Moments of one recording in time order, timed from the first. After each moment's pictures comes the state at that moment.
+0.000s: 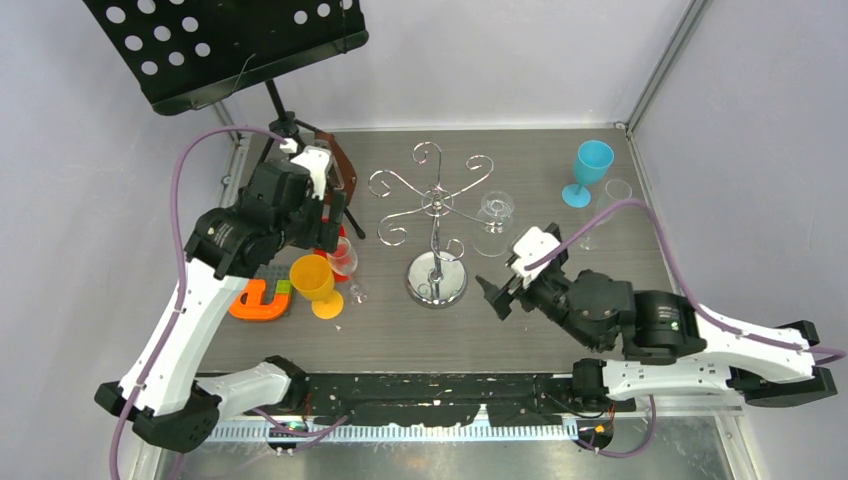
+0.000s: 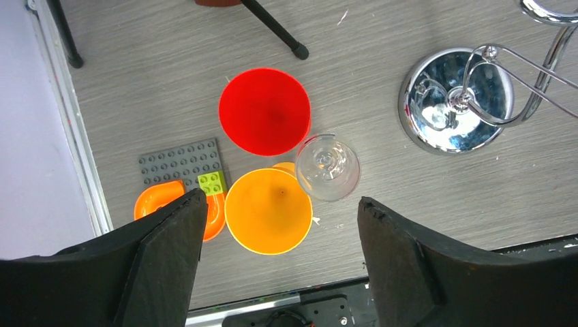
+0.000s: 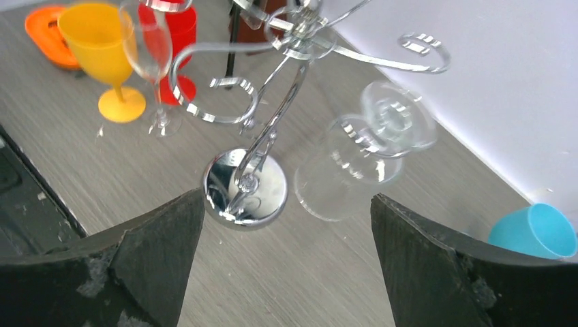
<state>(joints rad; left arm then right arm) -0.52 1.13 1.54 -1.19 -0.26 -0.12 1.44 0.74 1.04 -0.55 0.73 -0.12</state>
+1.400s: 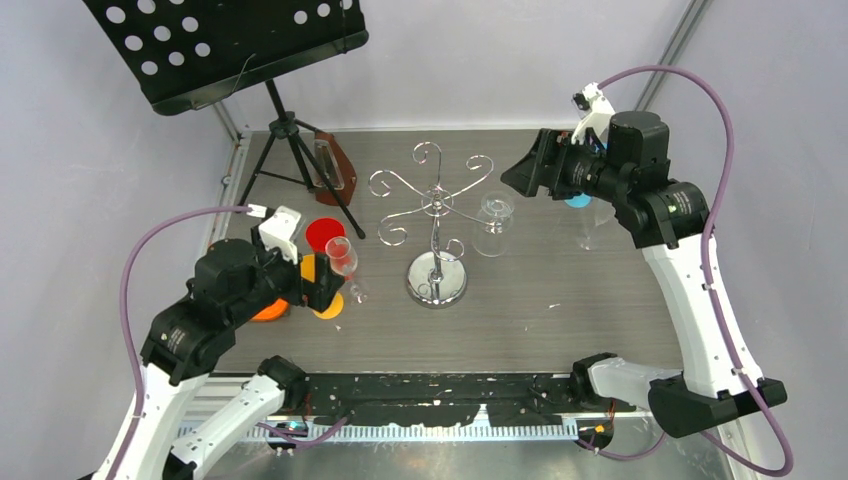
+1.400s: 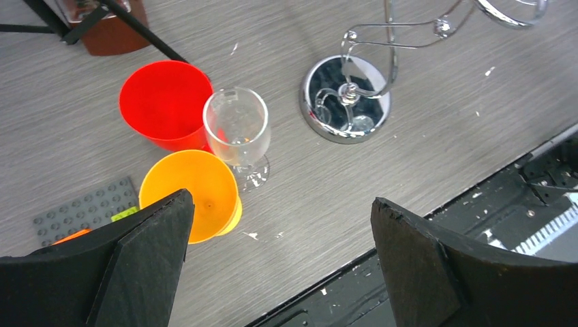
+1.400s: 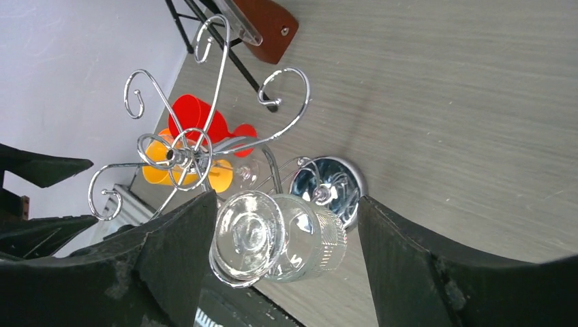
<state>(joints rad) -0.52 0.66 1.15 -0.98 0.03 -0.11 0.30 1.18 1.63 -0.86 -0.33 0.35</state>
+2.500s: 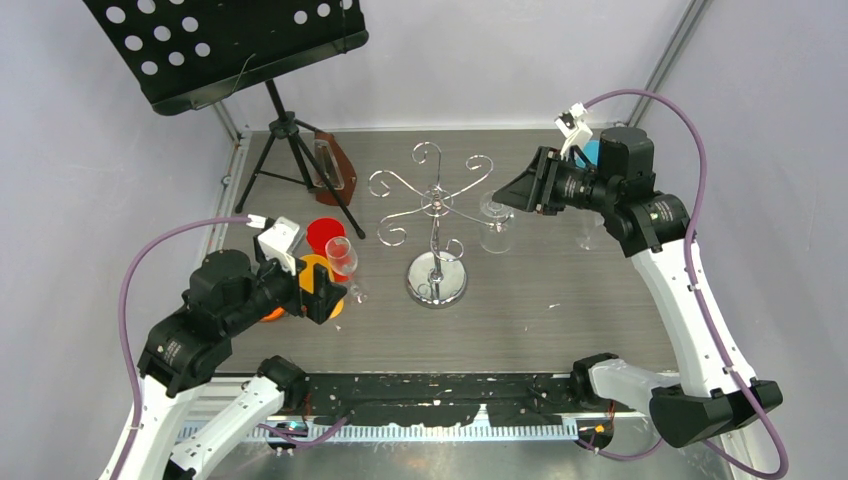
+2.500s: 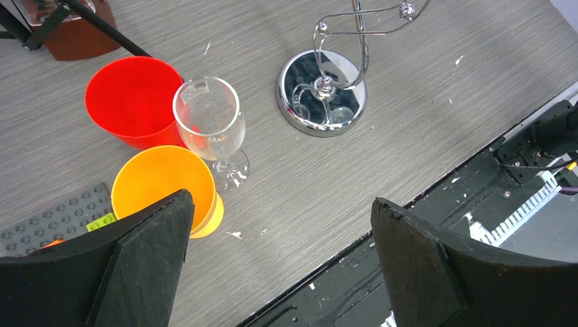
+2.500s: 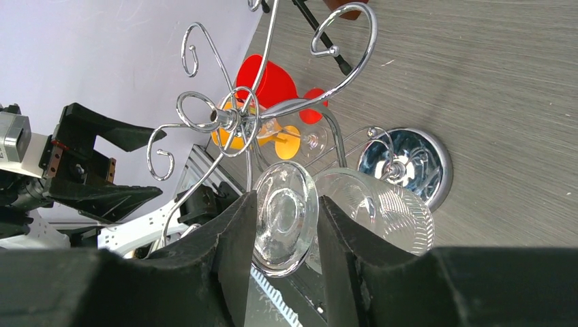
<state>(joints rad) -0.52 0.58 1.10 -0.97 0.12 -0.11 0.25 1.13 1.41 -0.70 -0.64 0.51</state>
